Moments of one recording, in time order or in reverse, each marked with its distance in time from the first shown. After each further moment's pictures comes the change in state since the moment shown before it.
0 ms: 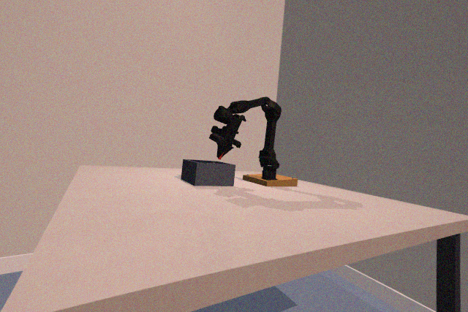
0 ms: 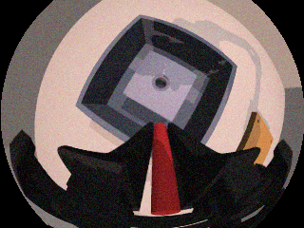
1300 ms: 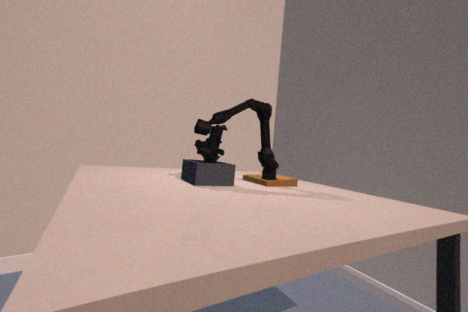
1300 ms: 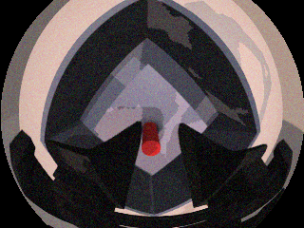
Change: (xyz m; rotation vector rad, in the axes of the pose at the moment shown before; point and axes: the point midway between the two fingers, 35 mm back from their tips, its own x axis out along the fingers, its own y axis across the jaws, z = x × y) arm 0.081 -0.009 0.047 -0.249 0.178 -0.033
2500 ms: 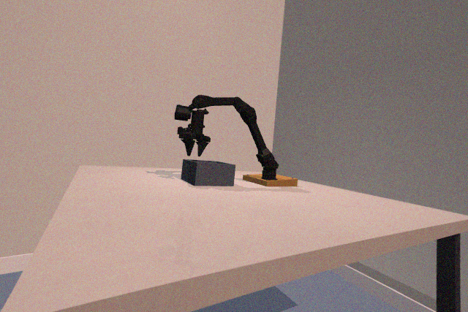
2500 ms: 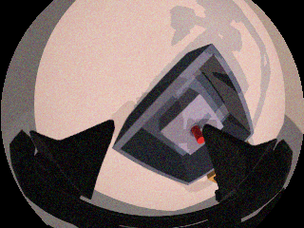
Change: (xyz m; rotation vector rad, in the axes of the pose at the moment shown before) arm -0.056 0.070 0.054 0.040 0.186 0.064
